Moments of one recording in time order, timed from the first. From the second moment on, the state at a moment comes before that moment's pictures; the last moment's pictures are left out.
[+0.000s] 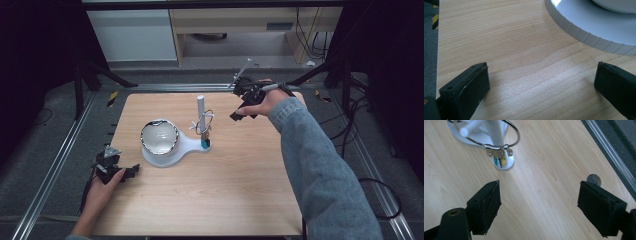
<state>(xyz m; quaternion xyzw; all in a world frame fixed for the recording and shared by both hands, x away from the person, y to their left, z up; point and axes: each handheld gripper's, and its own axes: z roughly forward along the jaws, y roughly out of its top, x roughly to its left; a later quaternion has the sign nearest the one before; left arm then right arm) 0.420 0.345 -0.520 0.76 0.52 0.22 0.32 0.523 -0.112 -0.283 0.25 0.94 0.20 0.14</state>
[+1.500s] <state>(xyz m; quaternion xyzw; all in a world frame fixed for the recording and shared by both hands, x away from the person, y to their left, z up) 0.420 0.344 -0.520 0.76 0.52 0.22 0.33 0.486 -0.208 -0.426 0.32 0.90 0.25 0.18</state>
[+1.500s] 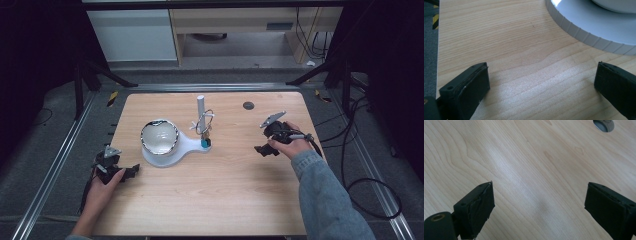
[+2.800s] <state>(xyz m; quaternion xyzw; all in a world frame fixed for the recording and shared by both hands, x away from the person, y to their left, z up) 0.420 0.344 -0.520 0.76 0.52 0.22 0.33 0.457 -0.268 -0.506 0.44 0.81 0.34 0.20</state>
